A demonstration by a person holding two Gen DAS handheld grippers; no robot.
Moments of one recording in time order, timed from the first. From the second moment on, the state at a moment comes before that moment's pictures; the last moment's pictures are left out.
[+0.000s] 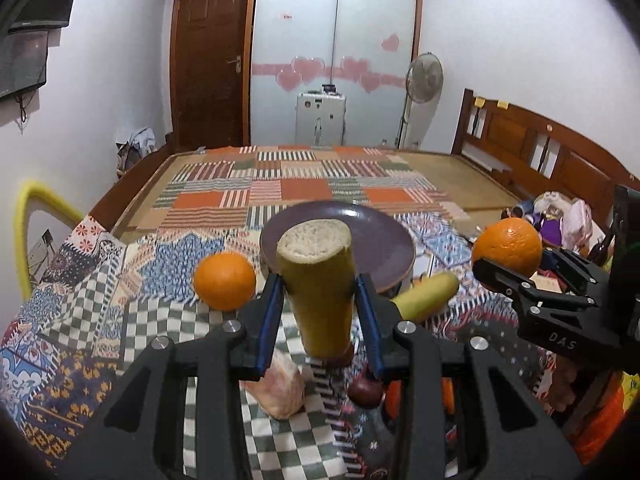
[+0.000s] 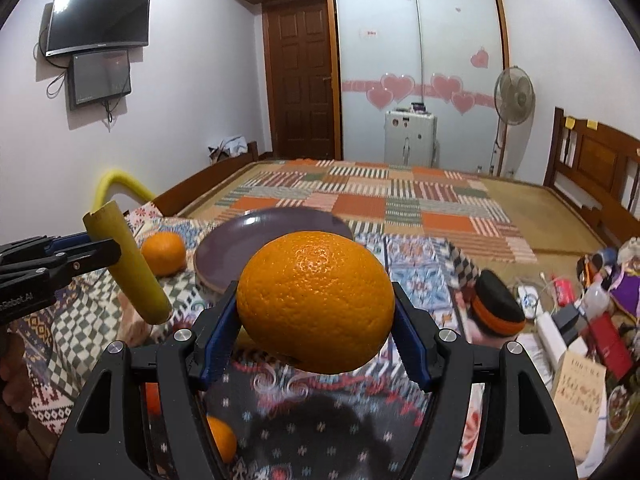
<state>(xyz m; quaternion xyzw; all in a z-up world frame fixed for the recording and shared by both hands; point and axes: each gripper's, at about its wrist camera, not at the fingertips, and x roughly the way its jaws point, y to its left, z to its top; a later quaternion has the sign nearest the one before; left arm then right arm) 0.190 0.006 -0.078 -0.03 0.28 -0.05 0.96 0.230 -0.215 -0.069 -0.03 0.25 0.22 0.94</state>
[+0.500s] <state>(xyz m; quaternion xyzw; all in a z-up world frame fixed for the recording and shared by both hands) 0.235 0.001 -0.050 0.00 0.24 -0.03 0.97 0.280 -0.191 -0.054 -0.05 0.22 0.22 0.95</state>
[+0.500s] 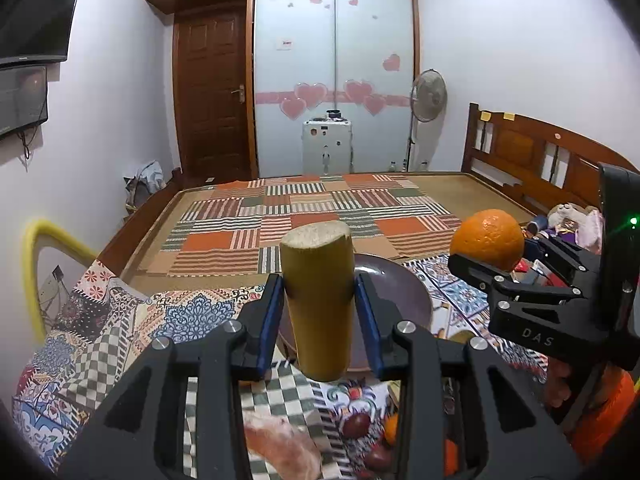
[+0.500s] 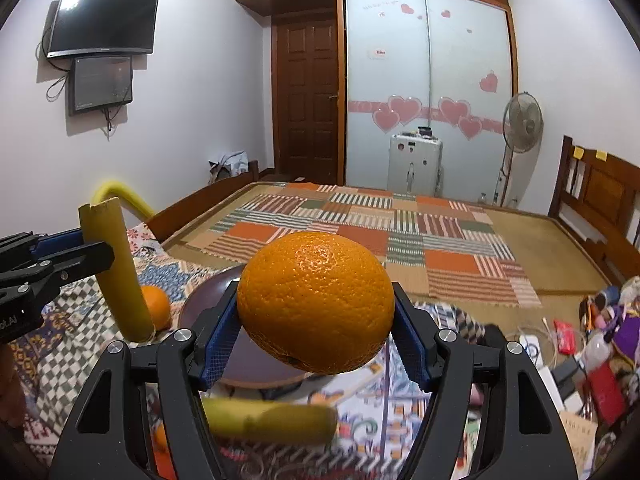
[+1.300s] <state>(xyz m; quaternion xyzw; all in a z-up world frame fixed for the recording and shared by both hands) 0.330 0.000 -0.089 0.01 0.34 -0.04 0.94 0.350 -0.145 -0.097 -0.13 0.34 0.25 0.90</state>
